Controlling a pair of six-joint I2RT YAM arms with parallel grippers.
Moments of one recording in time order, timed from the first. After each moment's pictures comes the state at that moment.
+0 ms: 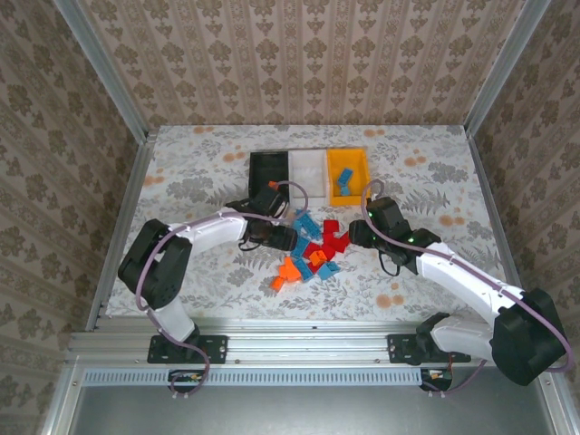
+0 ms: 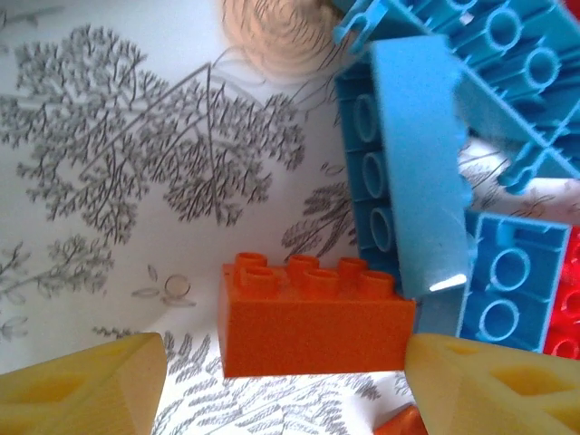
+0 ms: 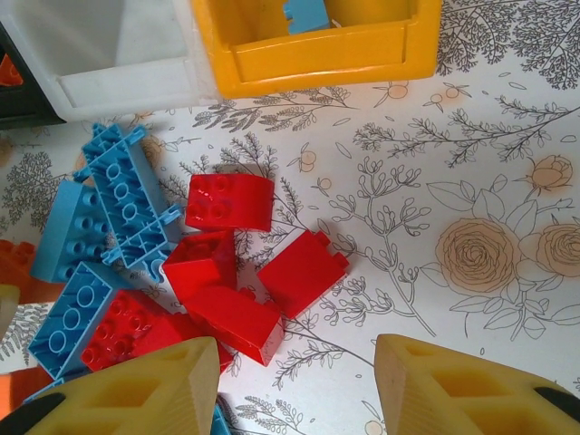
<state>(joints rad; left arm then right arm) -0.69 1.71 1.04 -0.48 0.10 -0.31 0.49 1.17 0.71 -0.38 0.13 0.52</state>
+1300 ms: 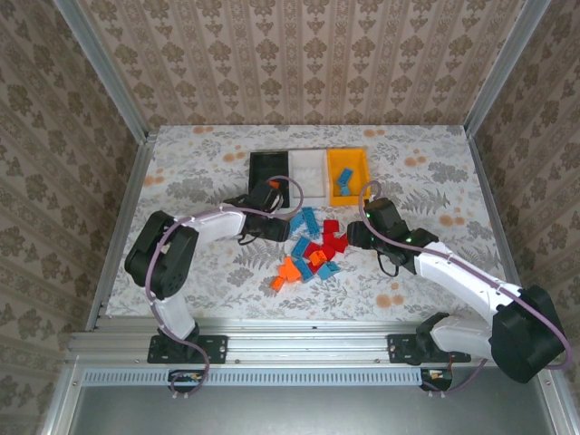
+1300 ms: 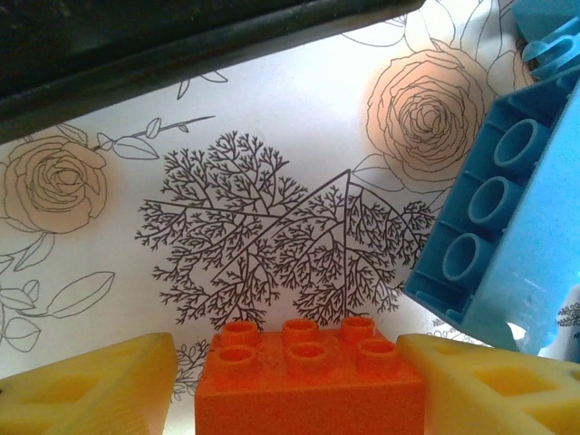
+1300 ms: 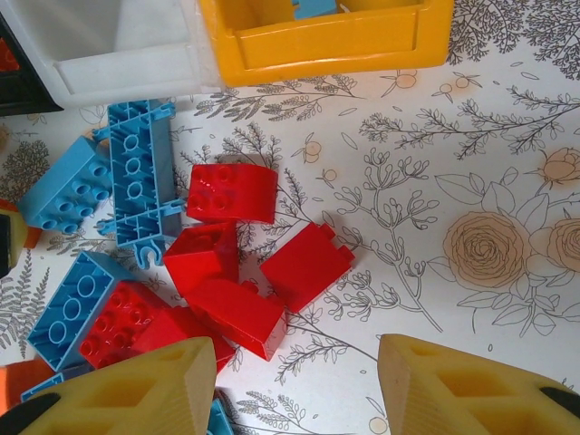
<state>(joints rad) -0.62 1.79 1.04 -0.38 0.02 -0.27 0.50 1.18 0.71 -0.38 0.13 0.52</state>
